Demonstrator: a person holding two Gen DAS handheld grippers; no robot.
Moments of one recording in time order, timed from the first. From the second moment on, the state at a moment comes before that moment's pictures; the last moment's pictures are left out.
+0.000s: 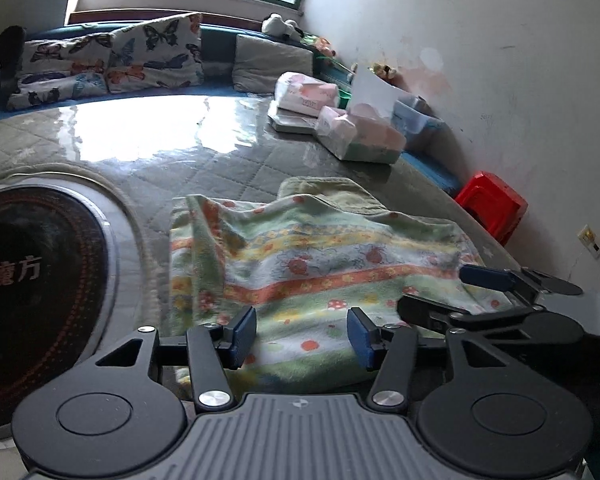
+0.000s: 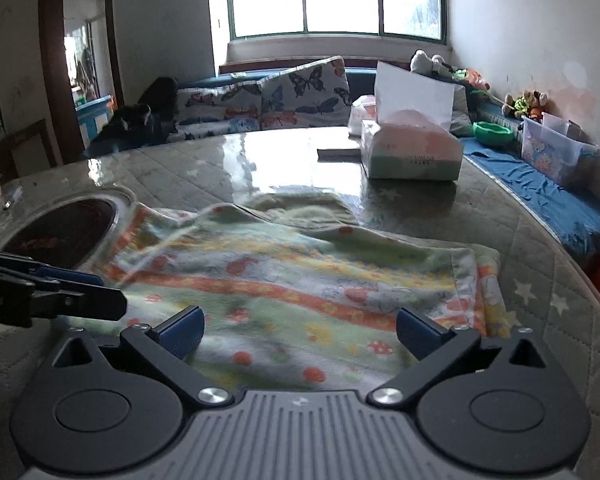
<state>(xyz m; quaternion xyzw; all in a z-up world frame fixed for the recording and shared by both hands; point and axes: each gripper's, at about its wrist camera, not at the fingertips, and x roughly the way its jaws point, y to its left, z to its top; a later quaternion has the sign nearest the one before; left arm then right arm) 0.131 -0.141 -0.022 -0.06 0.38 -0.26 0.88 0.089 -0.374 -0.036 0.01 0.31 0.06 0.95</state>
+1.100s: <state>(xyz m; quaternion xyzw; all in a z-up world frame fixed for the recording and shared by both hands) 0.112 -0.109 -0.020 -0.09 0.38 -0.21 0.90 0.059 -0.337 -0.039 -0.03 0.31 0.13 0.94</state>
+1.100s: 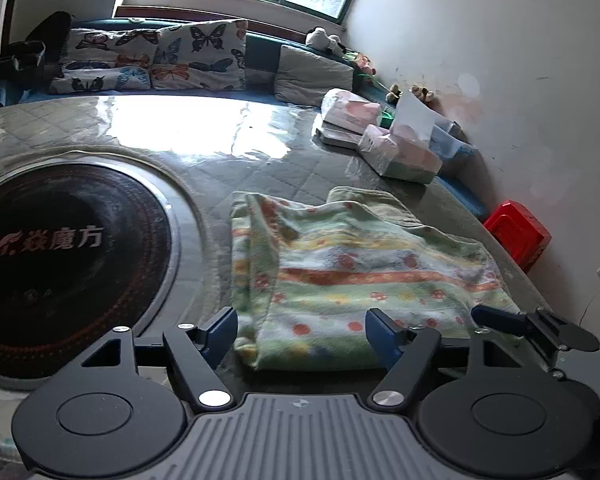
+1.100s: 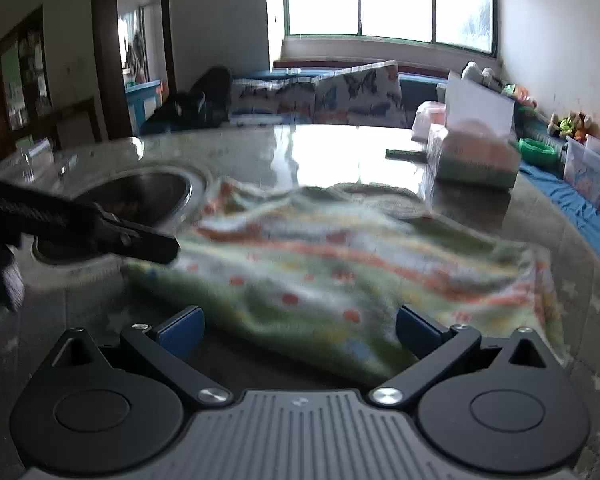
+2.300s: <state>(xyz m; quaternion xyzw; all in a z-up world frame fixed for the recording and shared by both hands) 0.045 -0.122 -0.018 -0.04 0.39 -0.21 0.90 -0.006 -0.350 -0.040 0.04 0.34 0.00 0.94</state>
